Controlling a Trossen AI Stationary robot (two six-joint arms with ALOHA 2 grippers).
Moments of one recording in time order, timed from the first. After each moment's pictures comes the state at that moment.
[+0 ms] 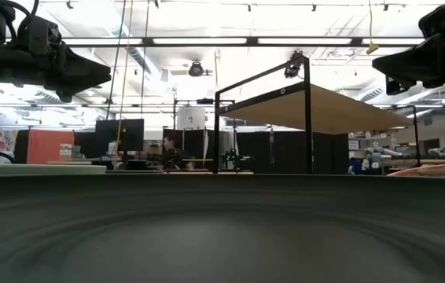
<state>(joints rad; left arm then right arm) 0.23 0.01 0.01 0.10 -0.17 -0.12 0.09 0.01 0.01 0.03 0.06 -0.08</state>
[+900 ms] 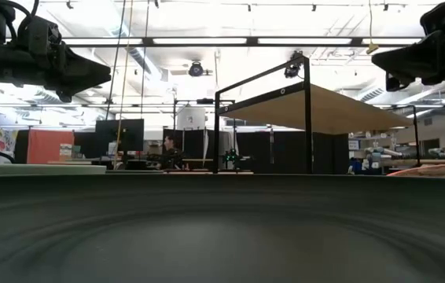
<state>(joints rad) 0.23 0.01 0.01 0.10 -0.17 -0.12 0.09 0.01 0.01 0.06 0.06 -0.10</state>
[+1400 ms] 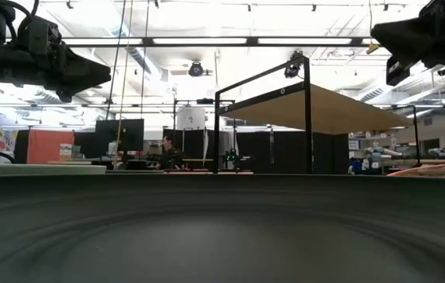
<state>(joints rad) 0.23 0.01 0.01 0.10 -0.17 -0.12 0.09 0.01 0.01 0.25 0.09 0.16</state>
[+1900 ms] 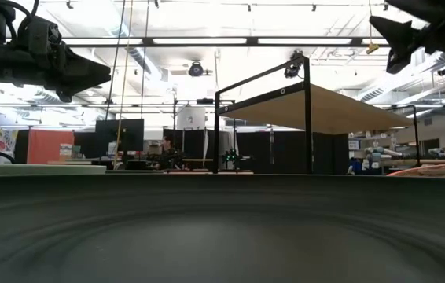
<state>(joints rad) 0.23 0.01 0.01 0.10 -0.17 -0.12 0.09 0.01 0.03 0.36 0.08 0.18</state>
